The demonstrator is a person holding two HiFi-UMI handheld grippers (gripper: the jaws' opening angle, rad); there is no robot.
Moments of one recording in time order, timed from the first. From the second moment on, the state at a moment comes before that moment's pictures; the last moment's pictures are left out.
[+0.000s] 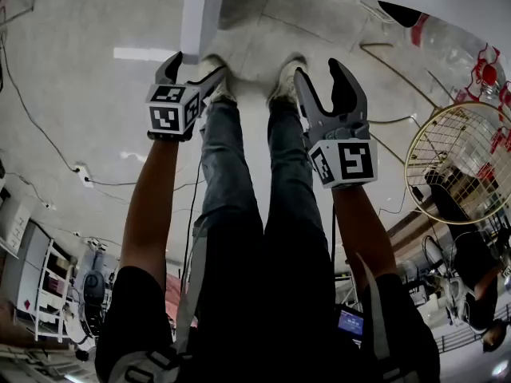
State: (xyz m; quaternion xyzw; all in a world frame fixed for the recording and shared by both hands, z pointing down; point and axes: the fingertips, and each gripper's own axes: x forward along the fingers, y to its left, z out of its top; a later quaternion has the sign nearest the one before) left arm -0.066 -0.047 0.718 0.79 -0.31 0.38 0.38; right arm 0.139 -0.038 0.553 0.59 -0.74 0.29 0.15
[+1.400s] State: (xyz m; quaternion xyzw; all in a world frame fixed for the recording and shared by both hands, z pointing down) left arm 0.089 -0.016 0.713 0.82 -0.20 0.38 0.37; right arm 0.244 0.020 0.565 0.64 -0.69 0.31 0.12
